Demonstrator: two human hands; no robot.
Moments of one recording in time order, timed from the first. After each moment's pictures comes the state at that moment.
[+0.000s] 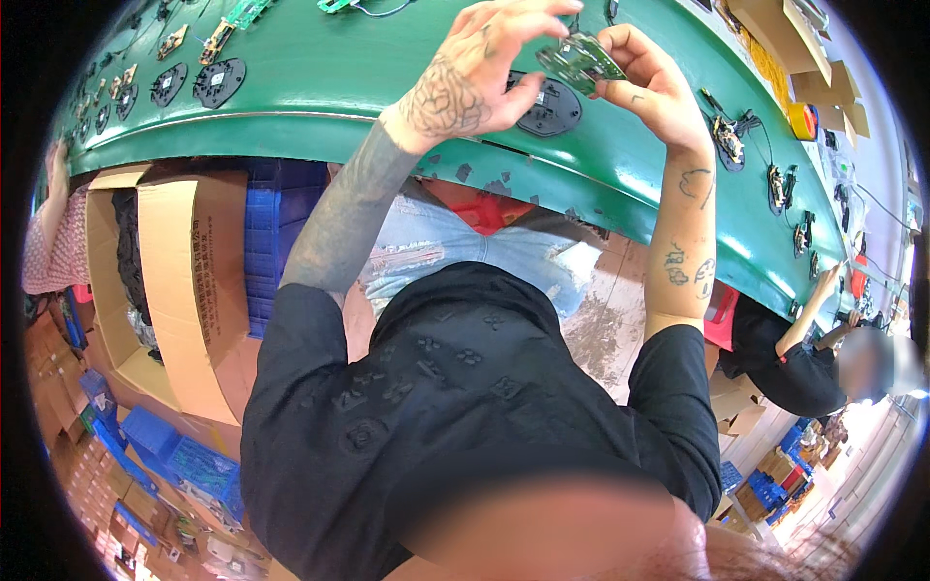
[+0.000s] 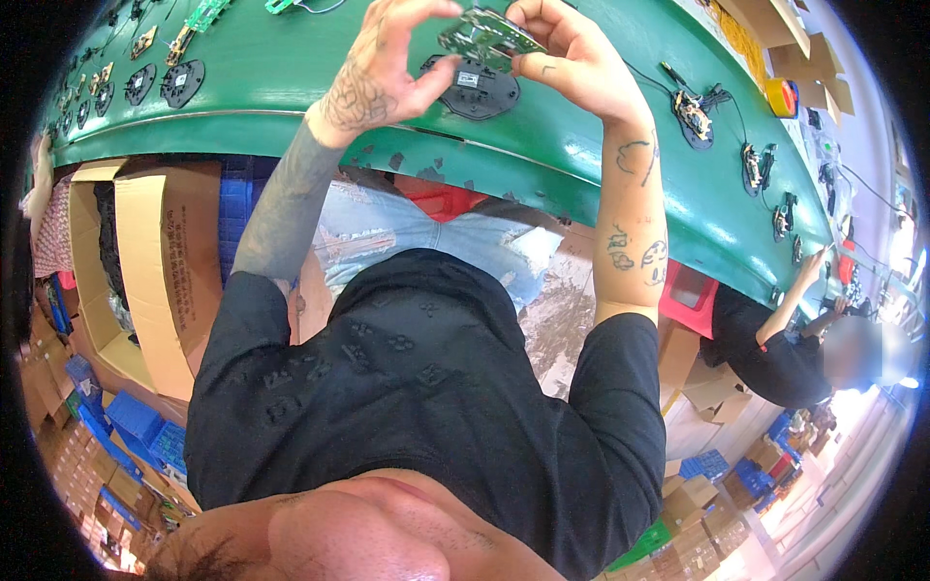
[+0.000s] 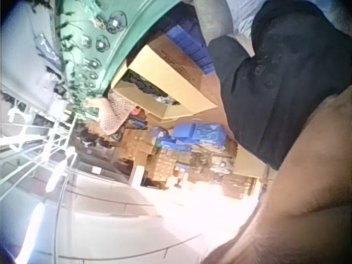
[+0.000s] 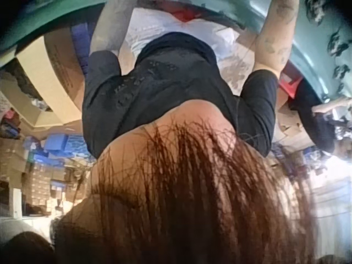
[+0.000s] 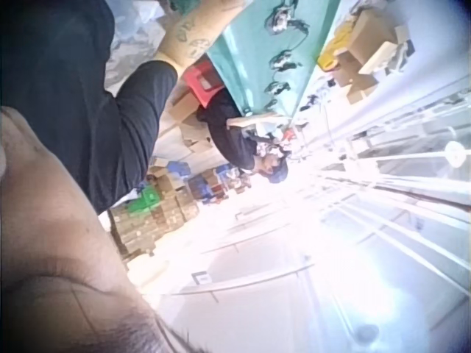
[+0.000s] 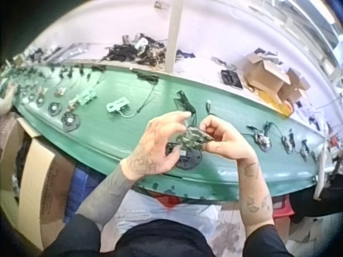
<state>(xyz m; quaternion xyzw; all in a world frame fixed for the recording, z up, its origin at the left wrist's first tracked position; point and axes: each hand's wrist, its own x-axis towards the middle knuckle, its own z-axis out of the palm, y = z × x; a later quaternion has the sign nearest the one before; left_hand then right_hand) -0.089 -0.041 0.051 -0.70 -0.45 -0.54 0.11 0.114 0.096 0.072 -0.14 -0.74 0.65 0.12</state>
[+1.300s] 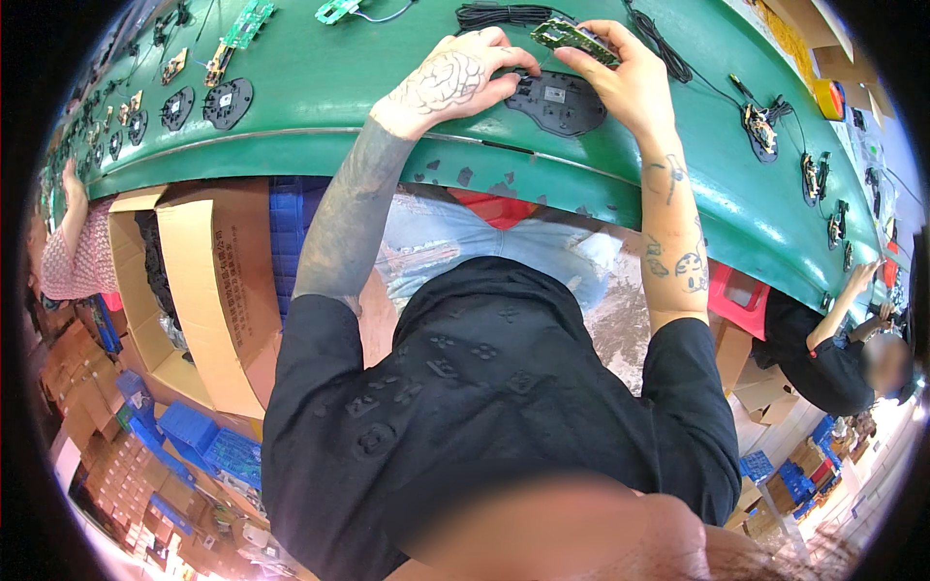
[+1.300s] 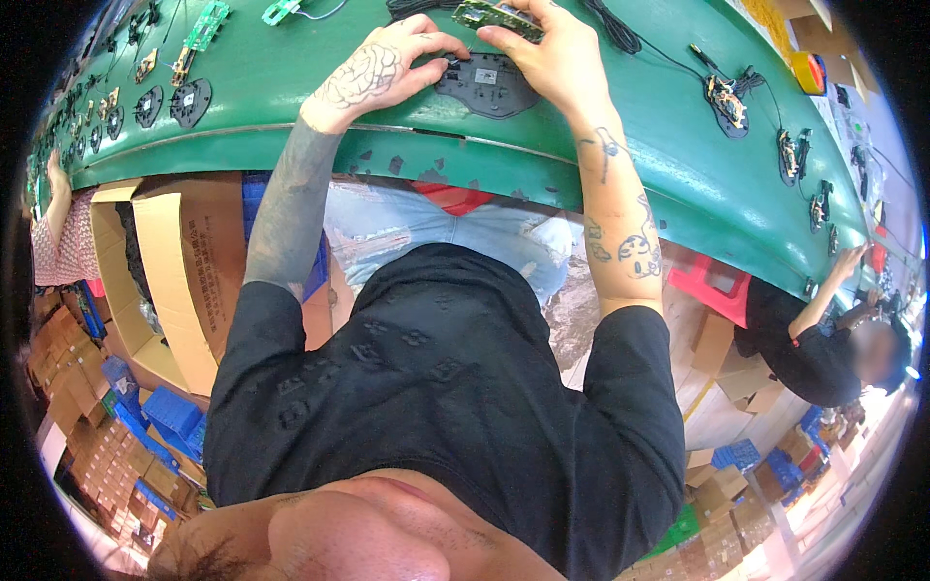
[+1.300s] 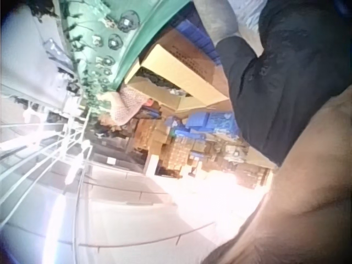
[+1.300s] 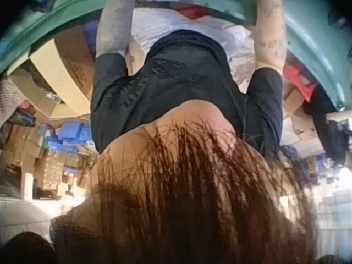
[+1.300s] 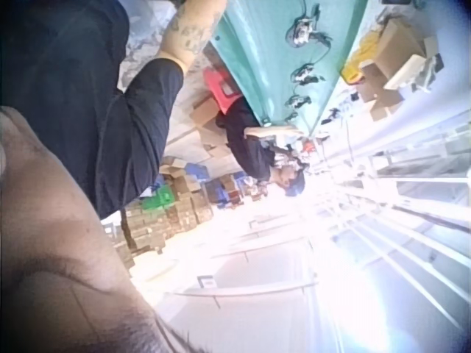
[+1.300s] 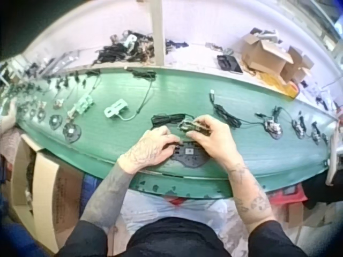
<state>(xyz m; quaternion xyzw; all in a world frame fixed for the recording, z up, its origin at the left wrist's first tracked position) -0.111 -0.035 -0.004 -0.76 -0.57 -0.29 -0.12 0.090 0.065 0.031 -0.43 -0.81 0.33 0.22</state>
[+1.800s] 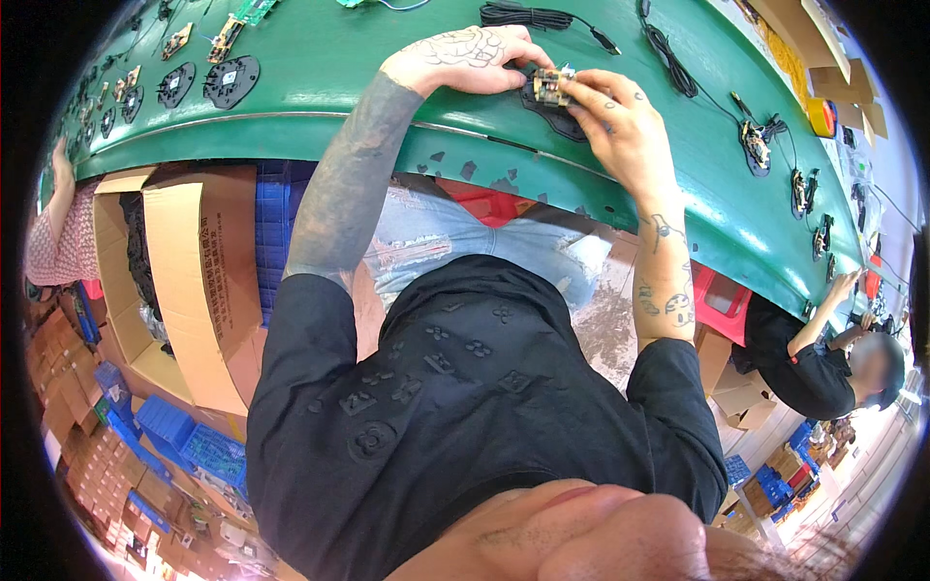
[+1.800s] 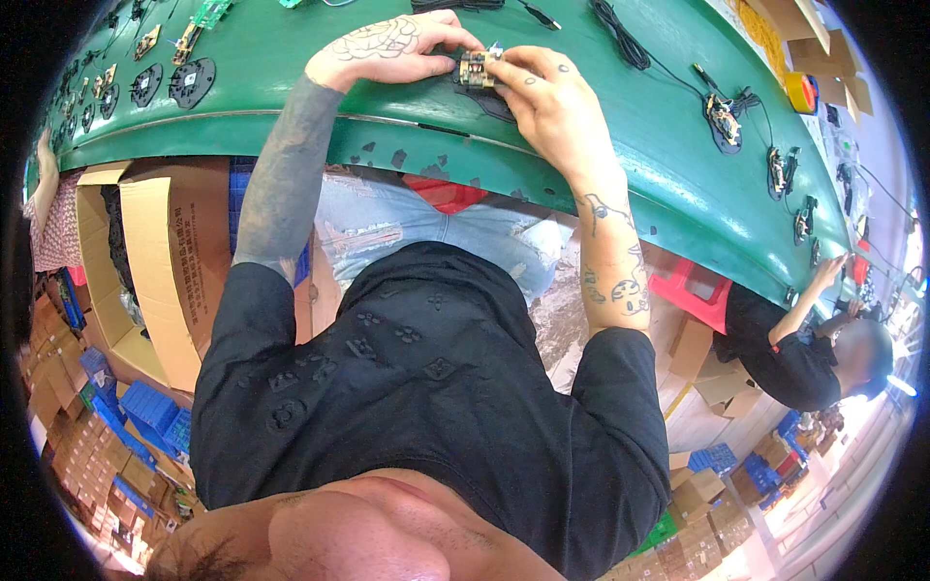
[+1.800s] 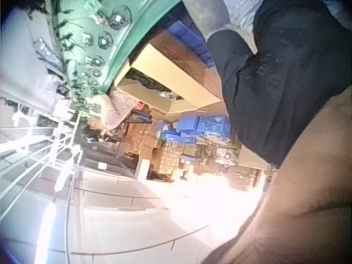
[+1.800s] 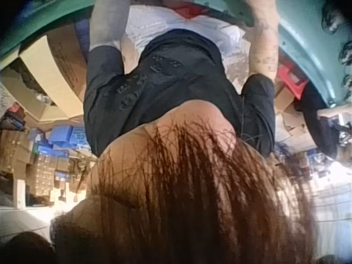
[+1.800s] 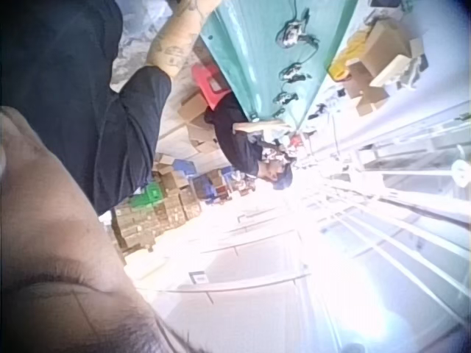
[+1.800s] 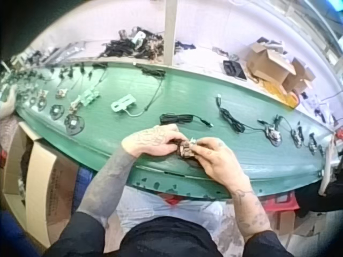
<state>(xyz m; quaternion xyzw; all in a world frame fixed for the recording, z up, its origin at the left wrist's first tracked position) -0.128 -0.008 -0.013 -0.78 -0.51 -0.21 -0.27 0.117 0.029 0.031 -0.23 -0.93 0.19 0.21</state>
